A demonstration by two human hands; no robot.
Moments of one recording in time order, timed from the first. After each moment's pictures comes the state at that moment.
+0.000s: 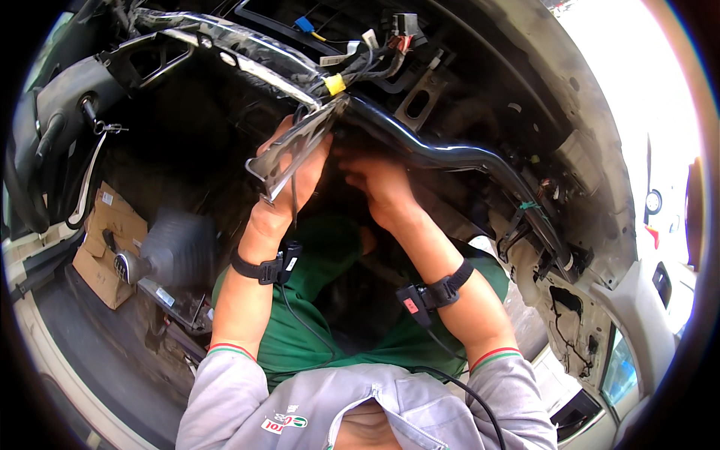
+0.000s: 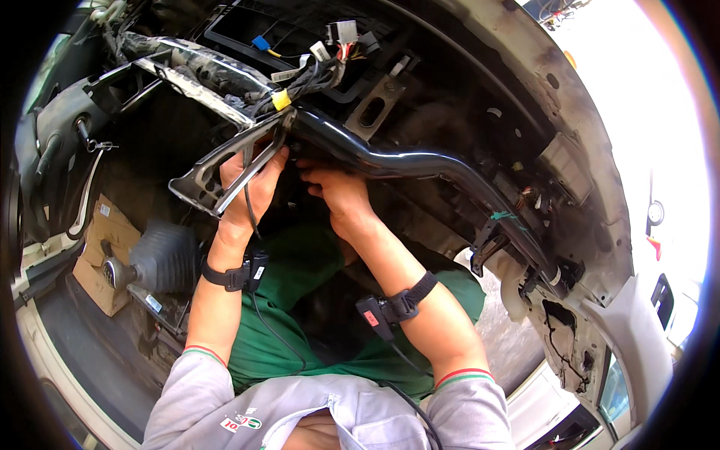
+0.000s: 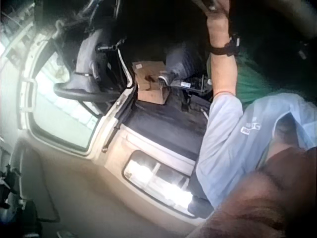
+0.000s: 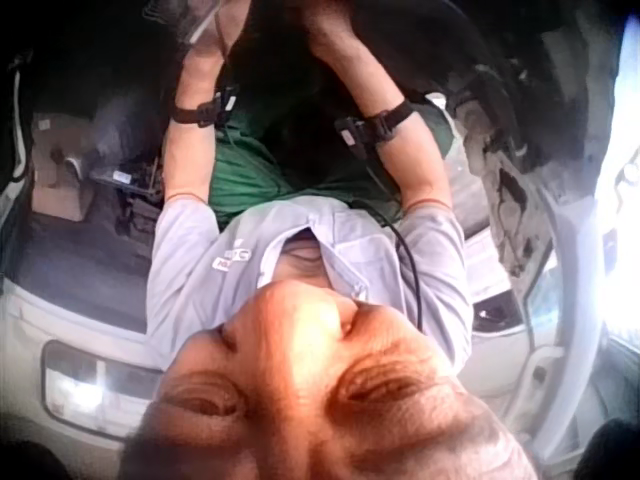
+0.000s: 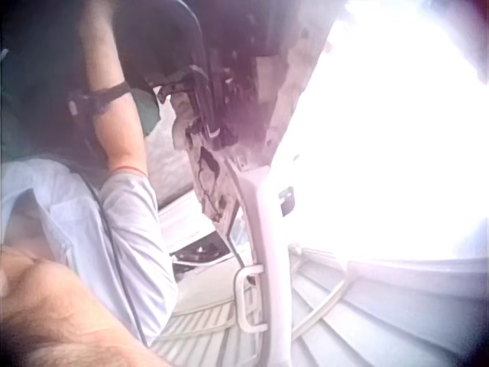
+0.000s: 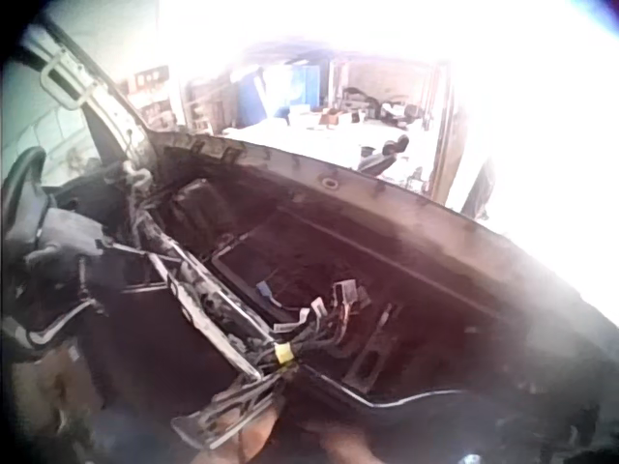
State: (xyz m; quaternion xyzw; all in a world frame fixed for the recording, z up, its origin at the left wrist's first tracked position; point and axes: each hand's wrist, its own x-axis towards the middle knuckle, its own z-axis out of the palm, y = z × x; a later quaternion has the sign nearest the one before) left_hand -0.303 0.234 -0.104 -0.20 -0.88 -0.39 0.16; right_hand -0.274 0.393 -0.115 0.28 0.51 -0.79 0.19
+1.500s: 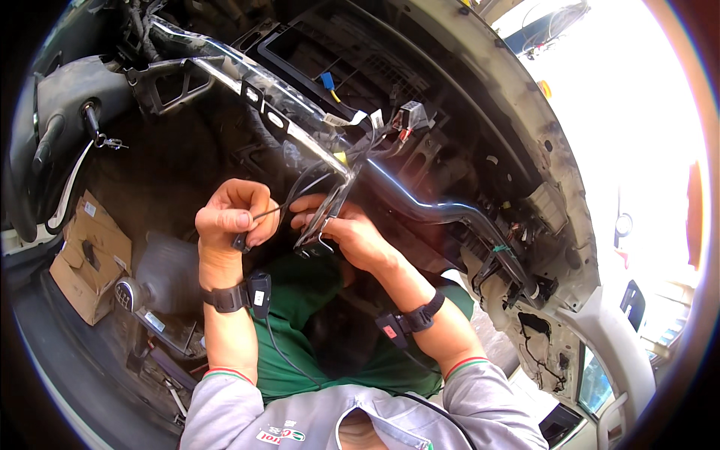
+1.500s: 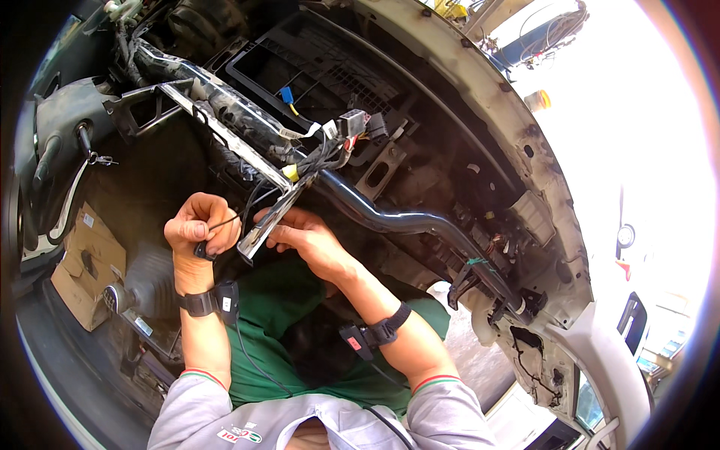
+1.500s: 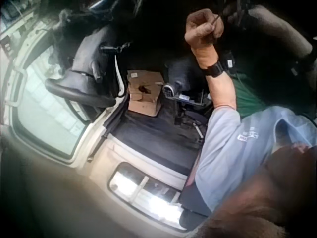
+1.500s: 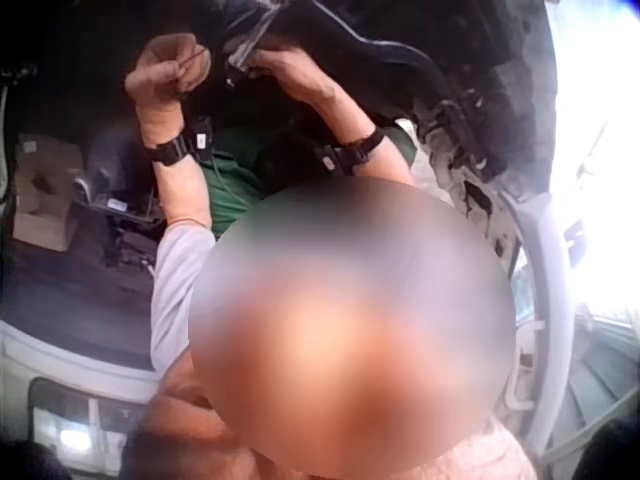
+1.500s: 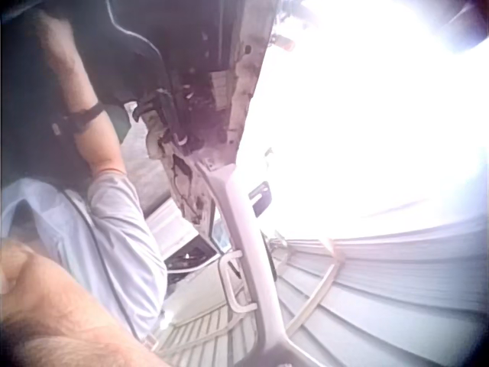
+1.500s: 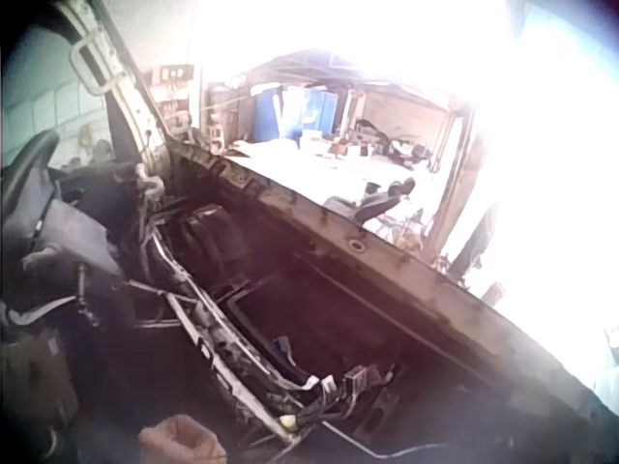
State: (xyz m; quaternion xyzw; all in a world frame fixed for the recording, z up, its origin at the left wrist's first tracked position) left_hand -0.315 0.146 -0.059 -0.11 -0.33 -0.89 -0.29; right_hand -0.284 0.372 -0.083 0.07 0.48 -0.80 0.36
